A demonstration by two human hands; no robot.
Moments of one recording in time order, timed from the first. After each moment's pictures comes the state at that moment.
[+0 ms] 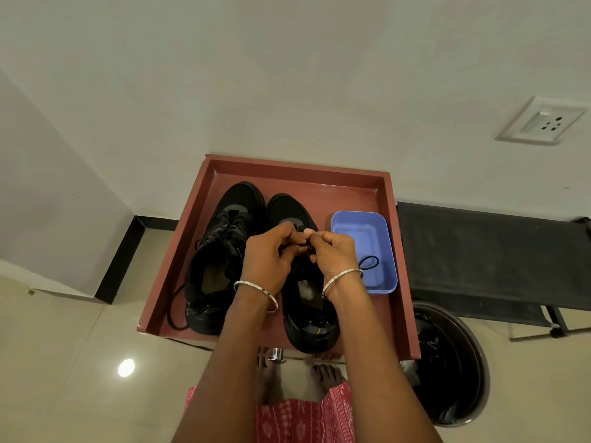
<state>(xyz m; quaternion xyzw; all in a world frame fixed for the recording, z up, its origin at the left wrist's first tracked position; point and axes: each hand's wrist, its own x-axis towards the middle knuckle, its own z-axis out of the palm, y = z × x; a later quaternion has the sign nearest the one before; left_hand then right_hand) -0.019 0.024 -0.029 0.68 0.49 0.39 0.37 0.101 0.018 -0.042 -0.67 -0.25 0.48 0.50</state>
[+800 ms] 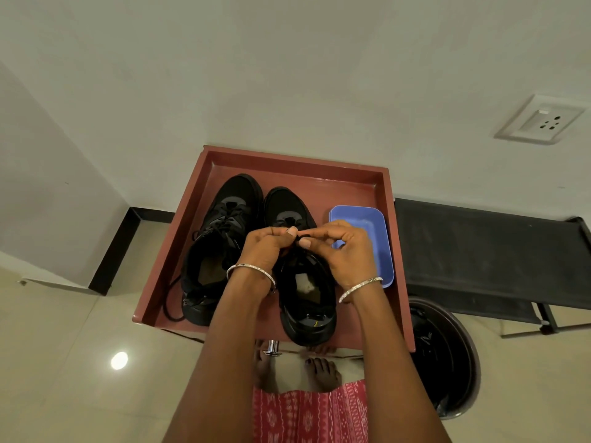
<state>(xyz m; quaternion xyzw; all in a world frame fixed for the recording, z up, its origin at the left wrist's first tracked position) -0.014 0.027 -0.020 0.30 0.54 0.39 0.68 0.129 -0.009 -0.024 -0.62 -0.54 0.33 0.46</state>
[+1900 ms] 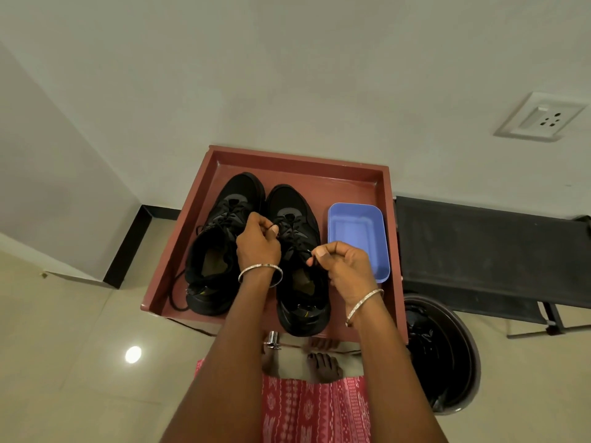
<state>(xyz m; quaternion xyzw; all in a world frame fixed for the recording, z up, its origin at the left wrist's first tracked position) -0.008 0.029 -0.050 0.52 0.70 0.36 0.33 0.128 -0.042 -0.022 -0.64 -0.34 0.52 0.46</state>
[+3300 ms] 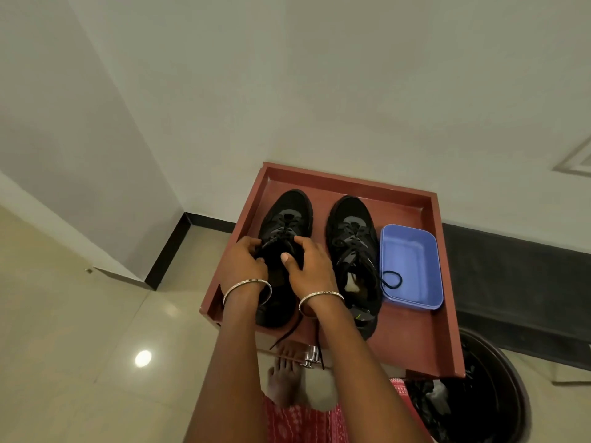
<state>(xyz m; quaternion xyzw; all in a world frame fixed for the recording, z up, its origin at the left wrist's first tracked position) -0.122 0.015 -0.014 0.48 0.78 0.25 0.31 -0.004 0.007 -0.035 -0.70 -0.58 0.34 0.26</state>
